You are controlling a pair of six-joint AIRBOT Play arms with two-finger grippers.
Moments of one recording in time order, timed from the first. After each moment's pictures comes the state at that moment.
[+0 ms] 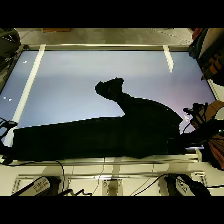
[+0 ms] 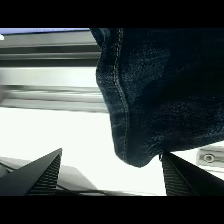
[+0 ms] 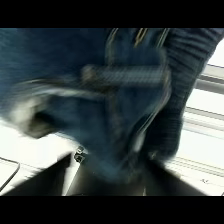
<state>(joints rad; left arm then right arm) 0.66 -1.20 0.80 2.08 -1.21 -0.89 -0.37 -0.97 0.83 -1.38 1.71 1.13</state>
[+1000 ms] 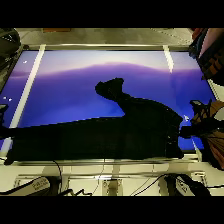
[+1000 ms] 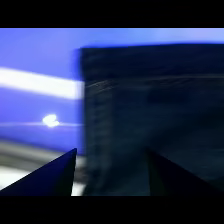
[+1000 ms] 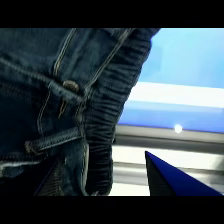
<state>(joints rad) 0.68 -1.31 0.94 1.66 -1.01 -0.99 -0.37 -0.97 0.83 -1.49 1.39 1.17</state>
